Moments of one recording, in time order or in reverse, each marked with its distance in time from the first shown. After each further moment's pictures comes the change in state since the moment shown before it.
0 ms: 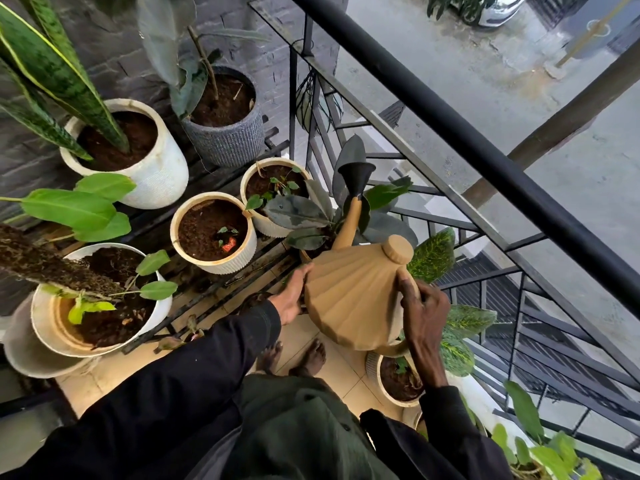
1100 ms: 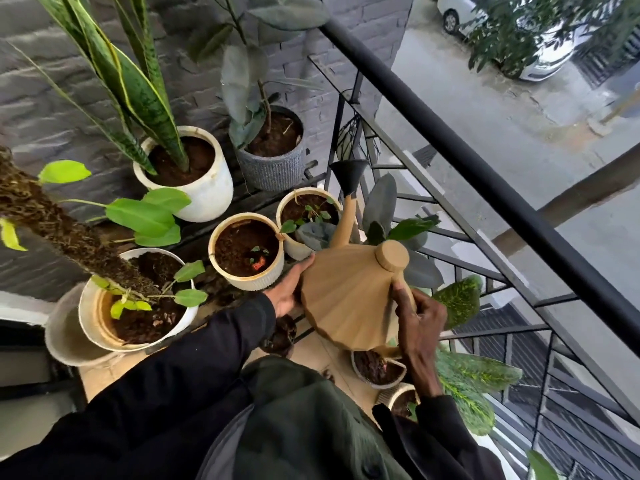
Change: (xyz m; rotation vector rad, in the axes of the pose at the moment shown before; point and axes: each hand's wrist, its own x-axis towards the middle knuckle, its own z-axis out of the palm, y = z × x) left_hand -0.028 0.066 -0.052 -0.135 0.012 0.135; right_hand 0.013 -0.065 0.032 0.141 -0.114 -0.154
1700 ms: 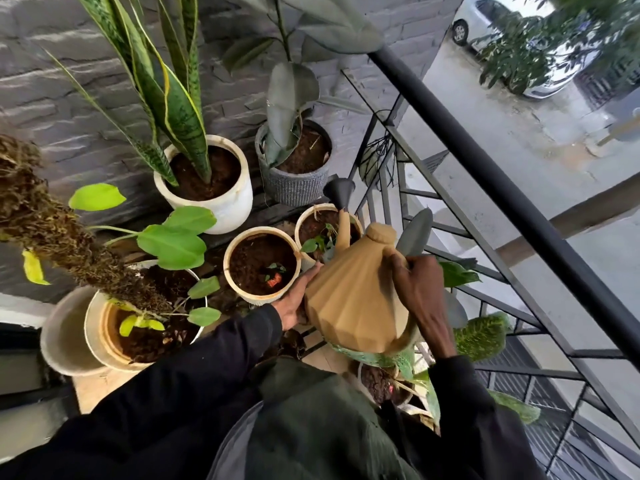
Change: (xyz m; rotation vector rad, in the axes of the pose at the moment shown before) left_hand 0.021 0.043 -0.059 -0.018 0.001 -0.040; right_hand 0.096 -0.097 0.098 -0.346 -0.277 -0.074
